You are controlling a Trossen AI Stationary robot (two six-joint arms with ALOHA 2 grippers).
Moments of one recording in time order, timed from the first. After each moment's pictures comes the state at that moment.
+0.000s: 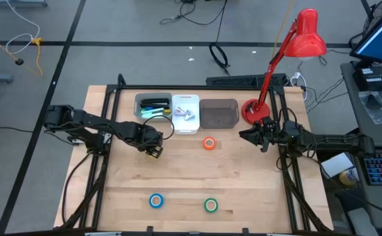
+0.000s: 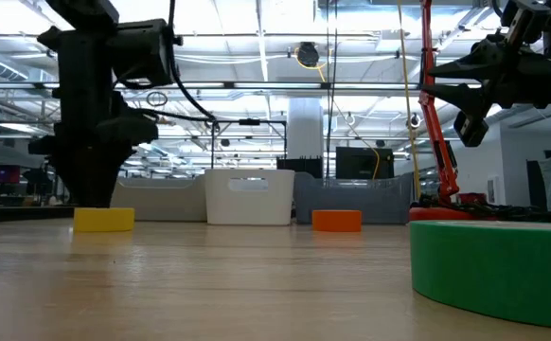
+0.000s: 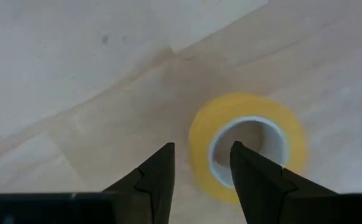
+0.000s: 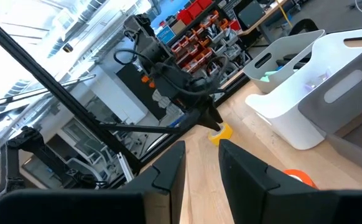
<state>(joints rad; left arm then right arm) -0.01 1.45 0.74 -0.76 -0.05 -1.08 -0.14 0.34 0.02 0.37 -0.10 0.72</state>
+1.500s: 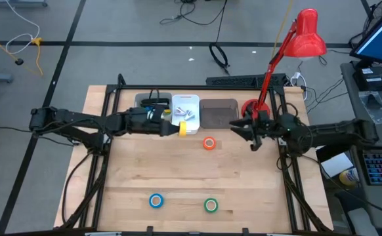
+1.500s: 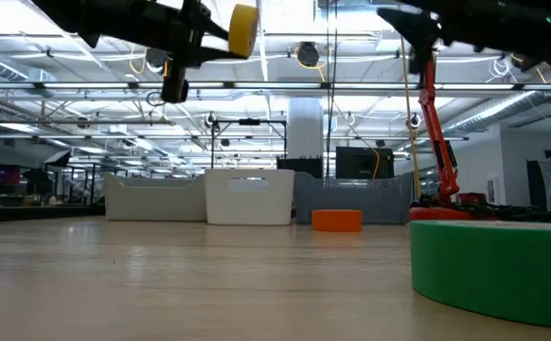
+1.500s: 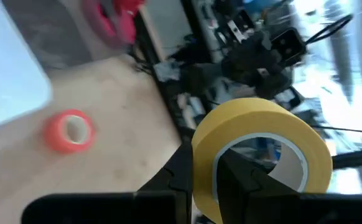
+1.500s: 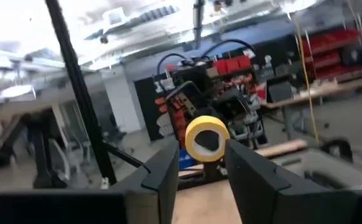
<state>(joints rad) 0.09 1.21 0.68 0.35 0.06 -1.15 -0.10 0.83 0.31 0.79 -0.11 0.32</state>
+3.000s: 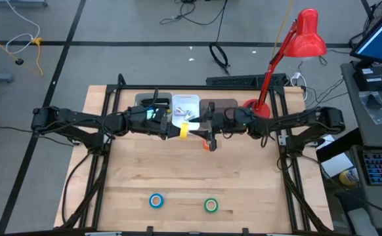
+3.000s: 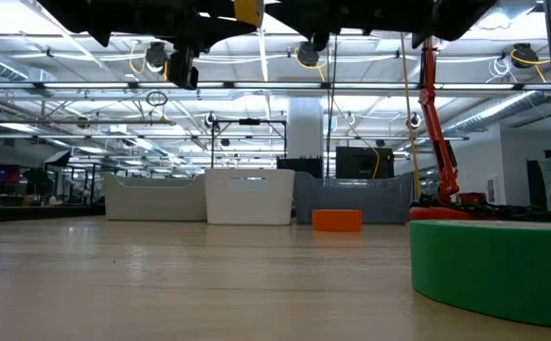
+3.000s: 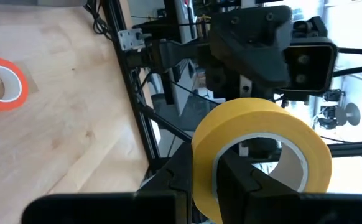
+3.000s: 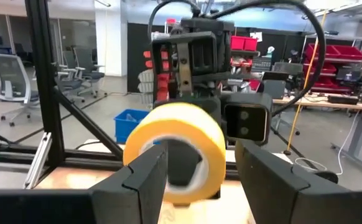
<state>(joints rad) 0.09 1.24 0.70 0.47 0.19 -1.37 -0.06 1.48 0.86 0.73 -0.11 -0.05</state>
